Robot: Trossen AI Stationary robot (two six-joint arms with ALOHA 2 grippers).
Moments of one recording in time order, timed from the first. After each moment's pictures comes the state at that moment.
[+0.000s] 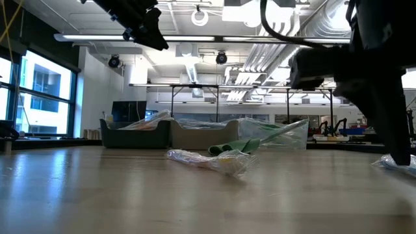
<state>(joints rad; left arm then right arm) 0.44 1.08 1.01 -0.29 -0.31 0.10 0.54 1.96 1.34 -0.90 -0.11 2.39</state>
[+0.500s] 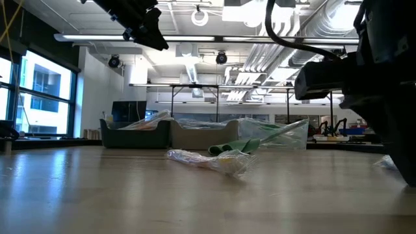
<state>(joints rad) 0.44 1.08 1.01 -0.29 -0.31 0.10 0.56 2.01 1.34 -0.88 -0.09 2.39</state>
